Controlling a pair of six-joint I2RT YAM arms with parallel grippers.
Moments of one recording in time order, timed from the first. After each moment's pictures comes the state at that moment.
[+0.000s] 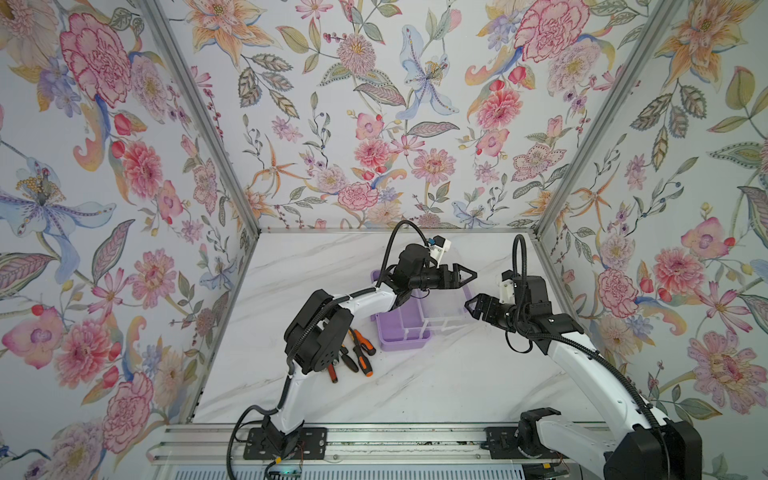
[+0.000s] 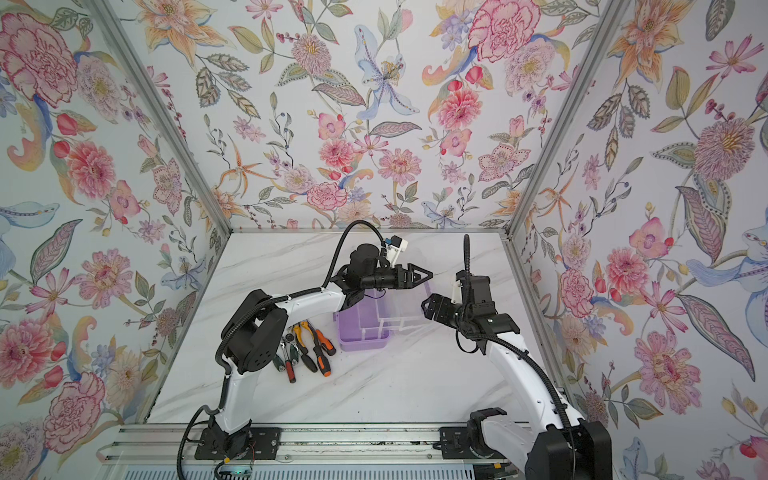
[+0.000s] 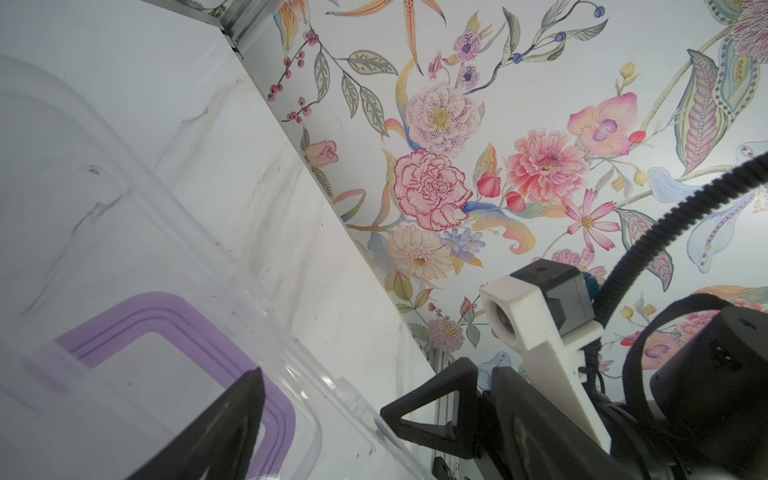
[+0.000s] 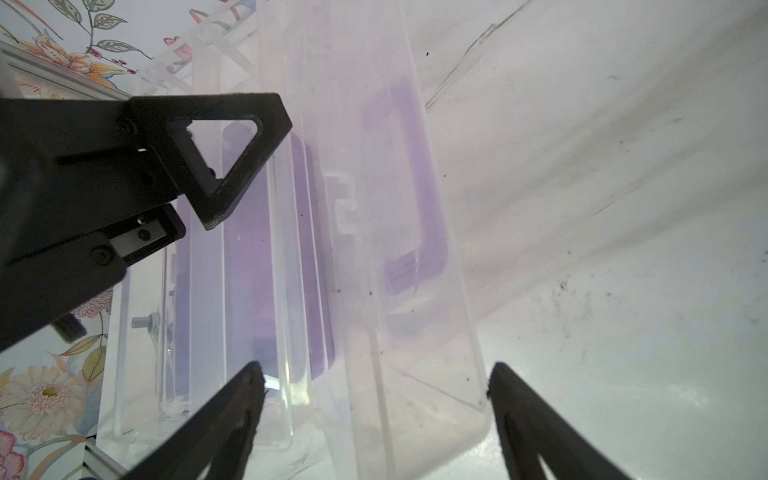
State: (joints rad) left arm -0.75 2.12 1.53 0.39 0.63 -0.83; right arm 0.21 1.09 0.79 -0.50 -0.28 0.50
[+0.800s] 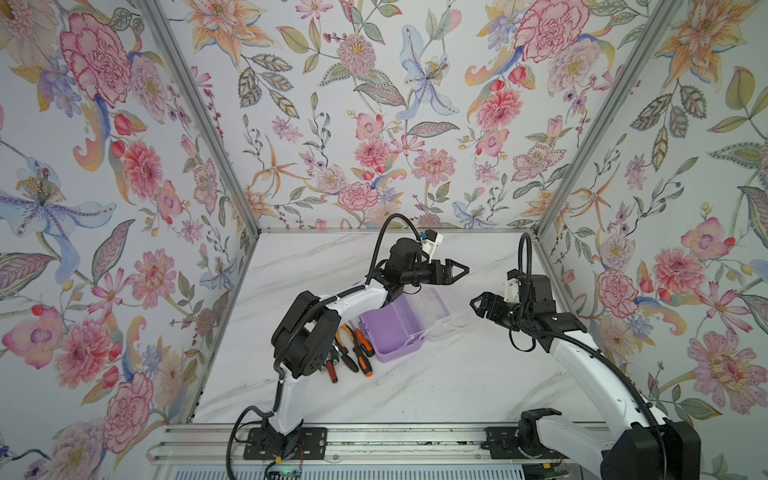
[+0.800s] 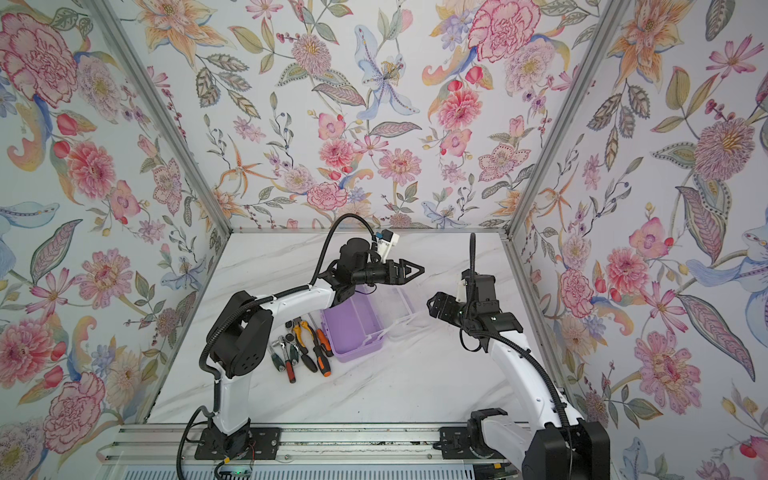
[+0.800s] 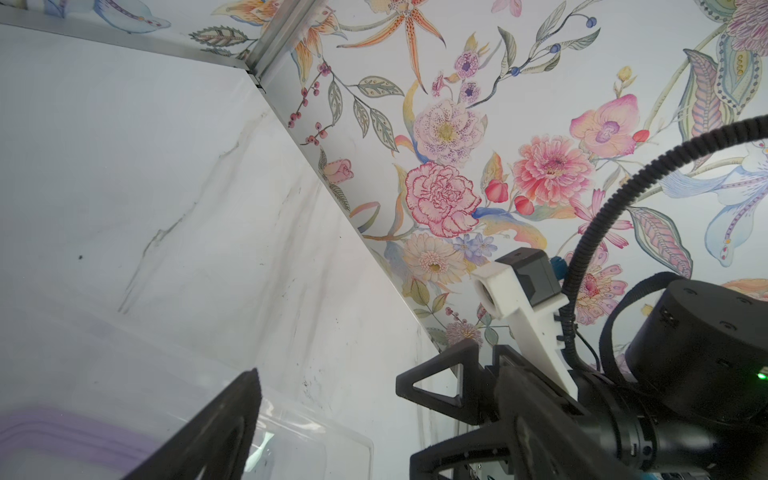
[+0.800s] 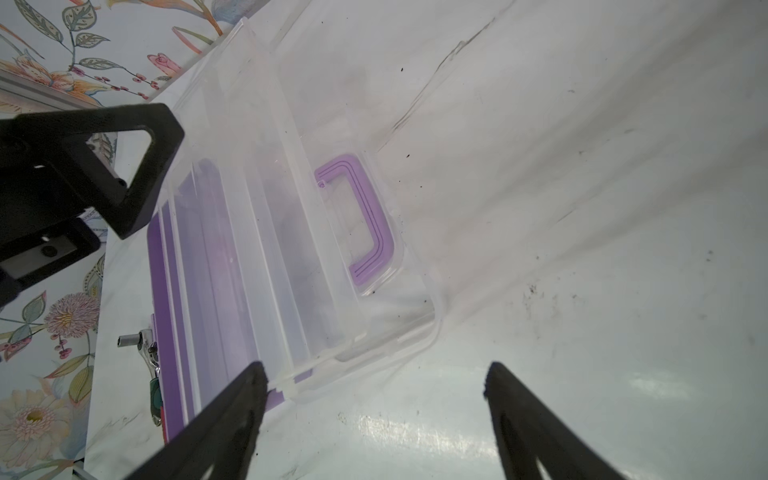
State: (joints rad) left arm -0.70 2.00 1.48 0.27 0.59 -0.71; right arm 0.17 1.10 0.81 -0.52 -0.27 0.49
